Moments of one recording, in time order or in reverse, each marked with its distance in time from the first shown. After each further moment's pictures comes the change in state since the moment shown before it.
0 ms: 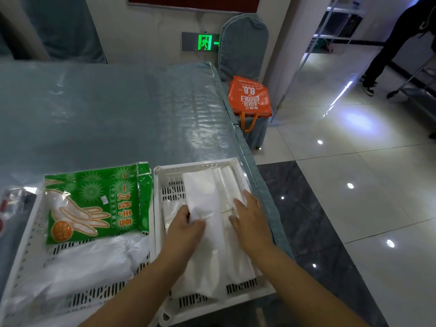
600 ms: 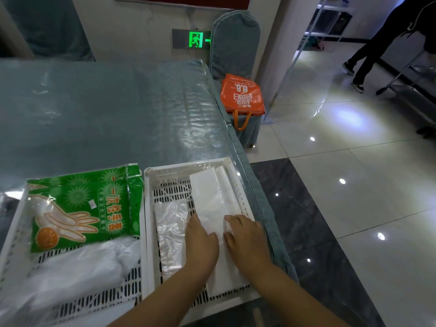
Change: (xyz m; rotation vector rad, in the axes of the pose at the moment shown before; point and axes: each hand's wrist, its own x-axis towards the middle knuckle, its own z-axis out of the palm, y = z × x) left_hand 0.007 -0.025 0.058 0.255 0.116 0.121; right_hand -0.032 -0.001 0.004 -0.051 0.065 -0.080
